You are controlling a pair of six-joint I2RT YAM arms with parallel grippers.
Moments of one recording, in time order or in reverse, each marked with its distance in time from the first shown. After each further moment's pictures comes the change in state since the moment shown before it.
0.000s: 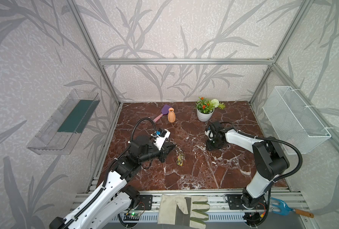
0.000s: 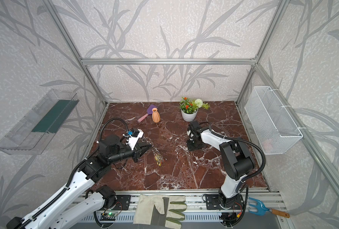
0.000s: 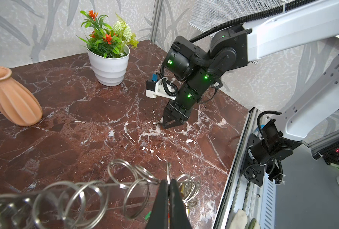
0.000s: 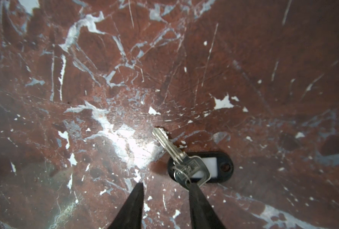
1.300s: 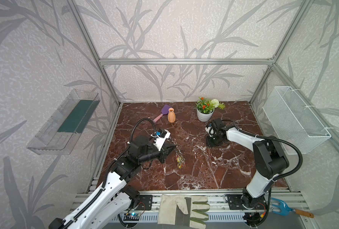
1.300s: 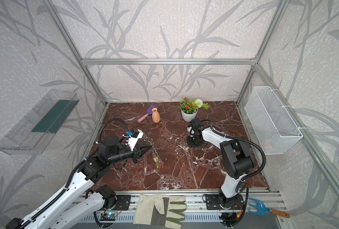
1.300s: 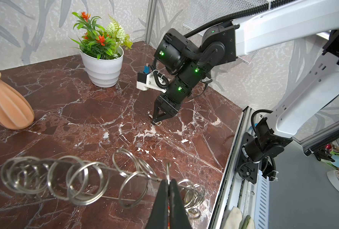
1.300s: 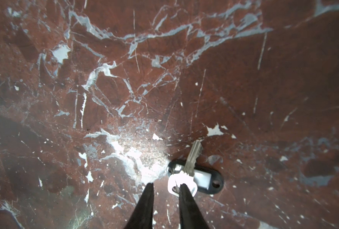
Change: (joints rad) left arm 0.000 -0.009 0.000 0.000 0.031 -0.001; right arm -0.033 0.032 0.054 0.035 -0.053 0.026
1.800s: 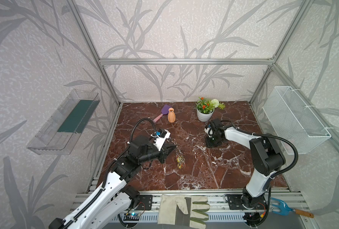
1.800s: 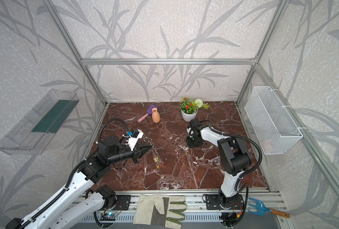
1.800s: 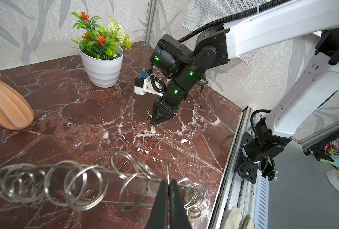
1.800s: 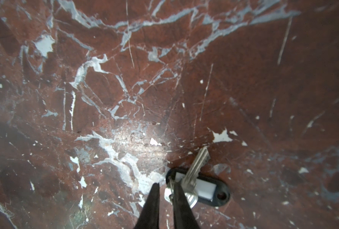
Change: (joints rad) left arm 0.000 0.000 0.000 0.000 0.002 0.000; right arm 0.000 0.029 0.006 -0.005 -0.007 -0.002
